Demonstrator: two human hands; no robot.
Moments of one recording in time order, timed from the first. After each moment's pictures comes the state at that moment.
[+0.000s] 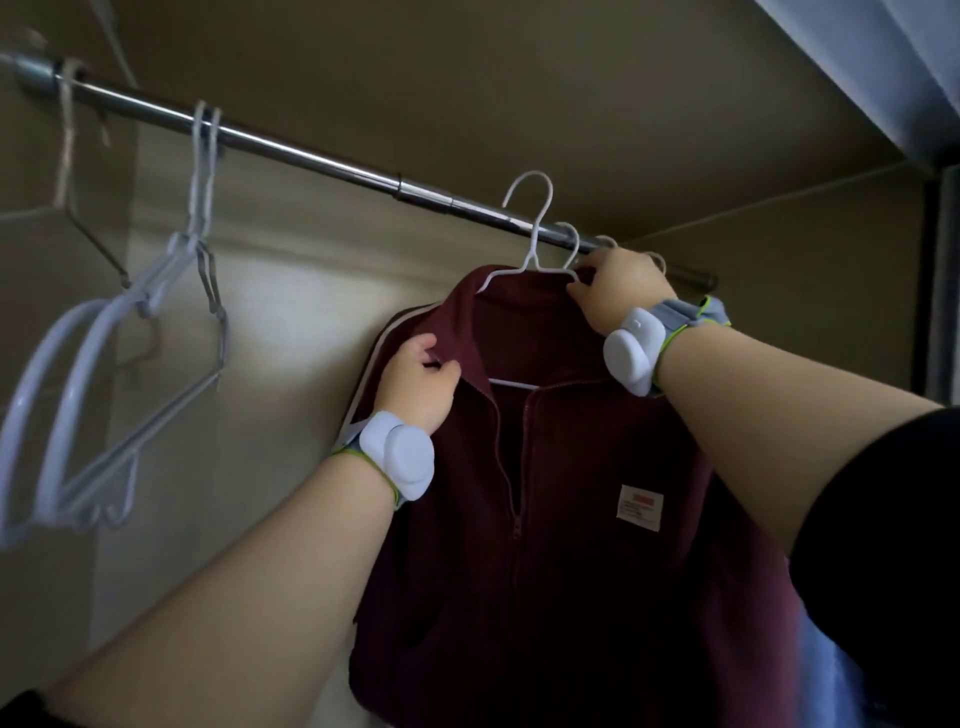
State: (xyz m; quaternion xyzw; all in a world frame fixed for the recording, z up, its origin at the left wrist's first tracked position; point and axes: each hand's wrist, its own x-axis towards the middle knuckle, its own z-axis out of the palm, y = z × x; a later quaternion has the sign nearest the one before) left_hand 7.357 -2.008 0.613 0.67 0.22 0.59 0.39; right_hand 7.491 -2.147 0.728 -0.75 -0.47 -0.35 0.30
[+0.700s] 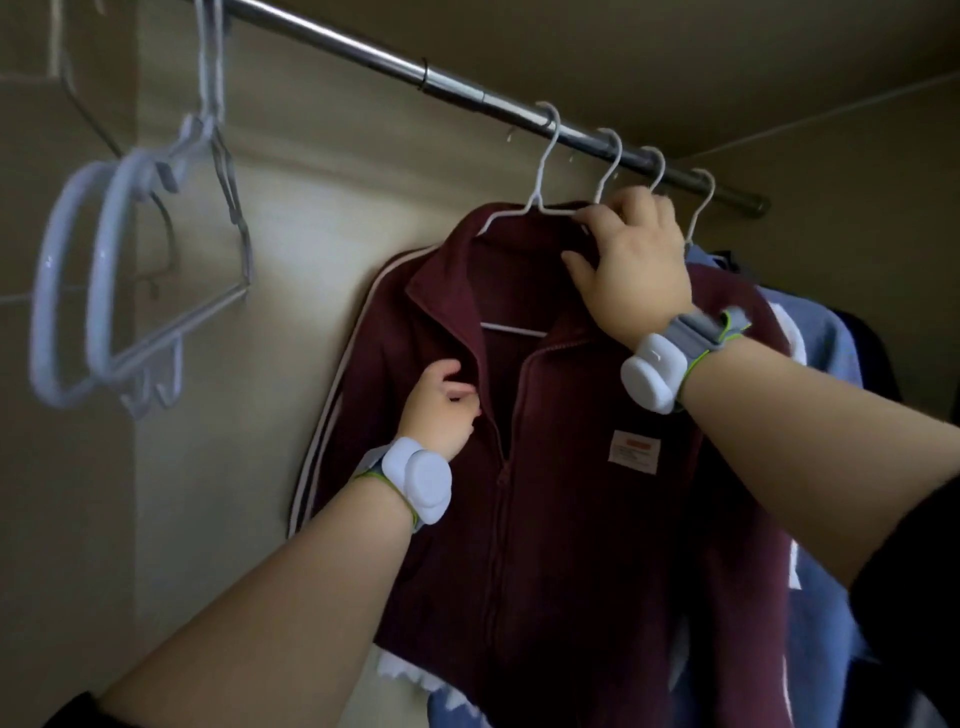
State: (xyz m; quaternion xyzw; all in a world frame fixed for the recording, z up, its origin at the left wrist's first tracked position) left_hand 7.363 -2.010 0.515 0.67 0.24 0.52 0.48; right_hand 7.478 -2.138 0.651 -0.63 -0.50 -0.52 0.29
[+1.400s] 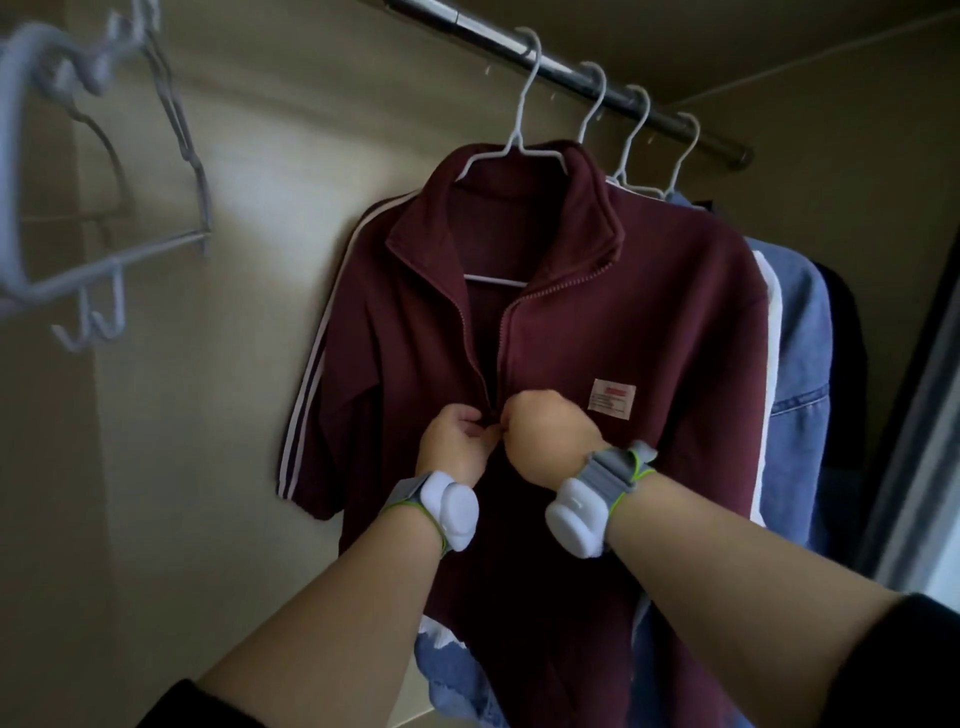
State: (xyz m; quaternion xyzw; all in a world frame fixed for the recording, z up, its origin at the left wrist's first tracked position) left_hand 7.395 -2.044 0.443 0.69 0.32 0.46 0.46; right_hand 7.446 -2.129 0.500 -0.84 -0.49 -0.18 0.15
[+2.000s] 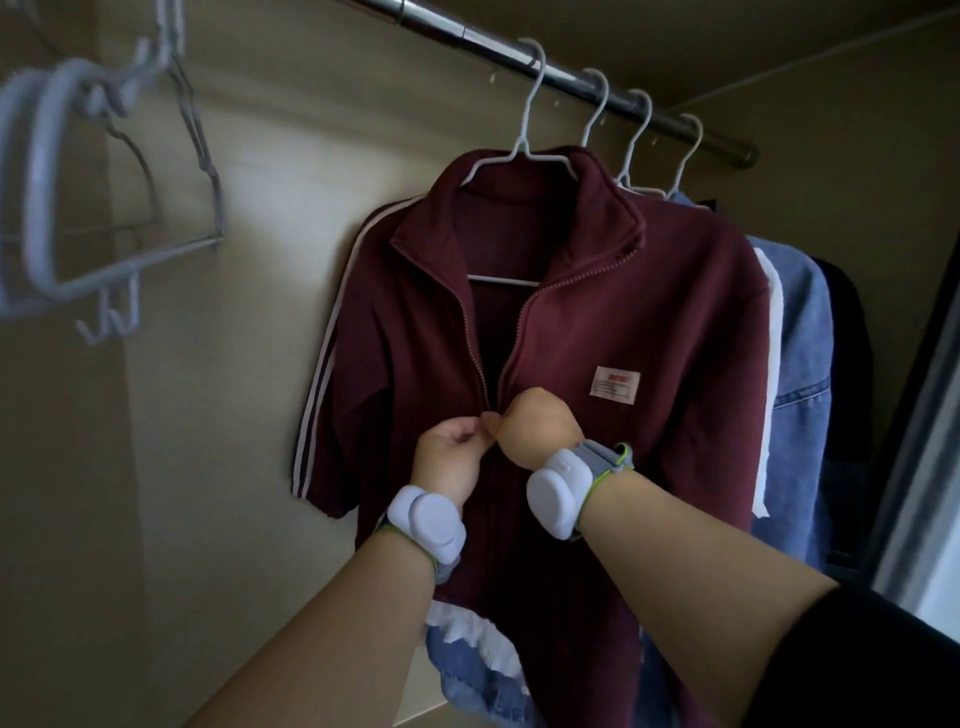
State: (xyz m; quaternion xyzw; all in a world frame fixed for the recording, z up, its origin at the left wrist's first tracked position) left_hand 7.373 -2.059 0.427 0.58 0.23 0.50 0.60; right_hand 7.436 -2.117 0.496 -0.85 -0.43 -0.04 0.30
